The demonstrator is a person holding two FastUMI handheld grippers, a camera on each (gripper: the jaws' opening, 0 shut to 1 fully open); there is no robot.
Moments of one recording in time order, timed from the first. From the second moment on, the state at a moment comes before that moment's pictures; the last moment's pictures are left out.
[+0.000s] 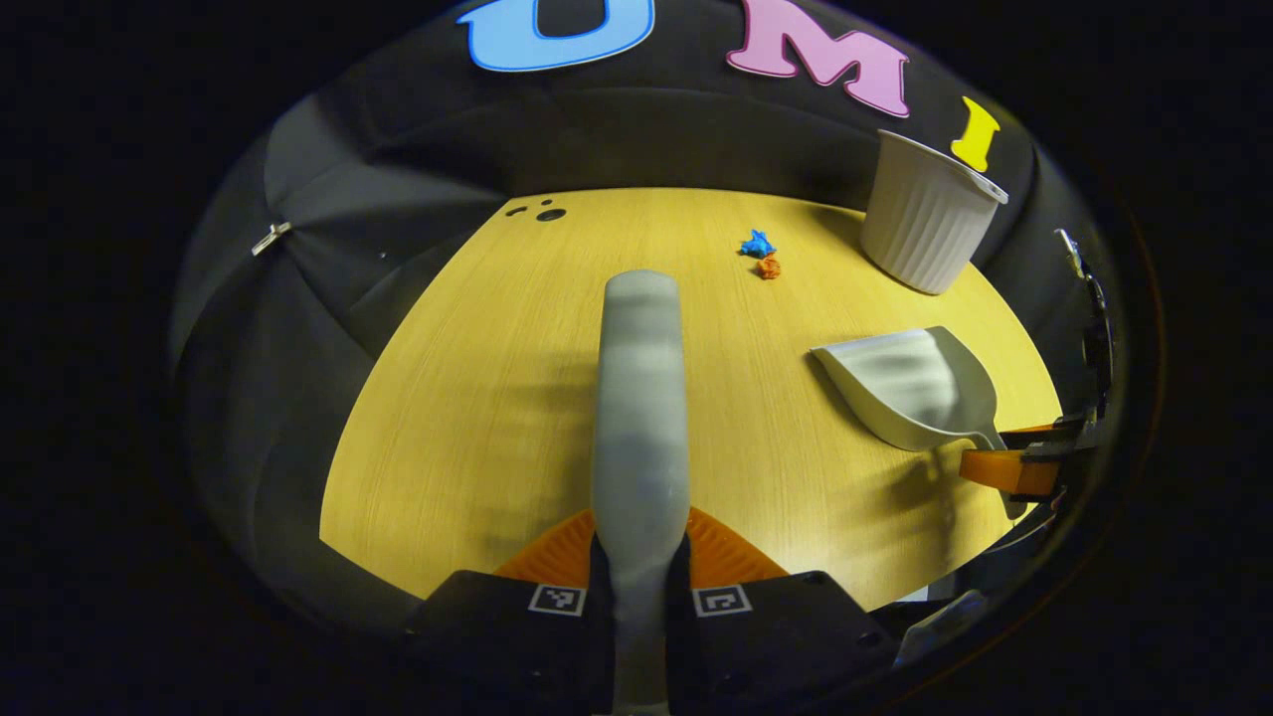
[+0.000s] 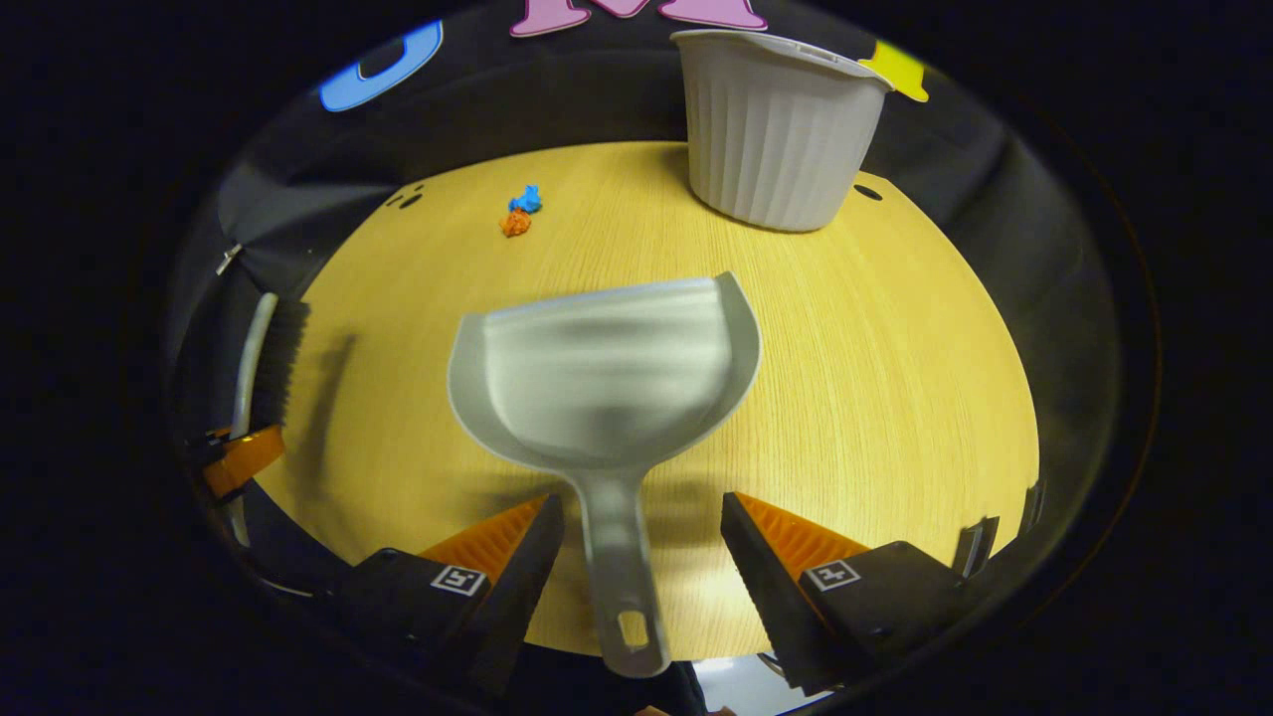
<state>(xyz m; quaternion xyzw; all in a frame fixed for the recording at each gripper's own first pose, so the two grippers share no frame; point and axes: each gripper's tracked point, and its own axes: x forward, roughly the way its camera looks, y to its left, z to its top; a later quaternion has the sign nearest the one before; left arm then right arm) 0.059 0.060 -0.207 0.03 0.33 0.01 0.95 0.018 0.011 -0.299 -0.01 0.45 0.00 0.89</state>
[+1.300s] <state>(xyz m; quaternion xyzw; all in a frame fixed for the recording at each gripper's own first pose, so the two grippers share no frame) 0.203 0.059 -0.168 0.06 0.31 0.00 0.95 0.040 -0.006 -0.291 -0.08 0.45 0.15 0.88</state>
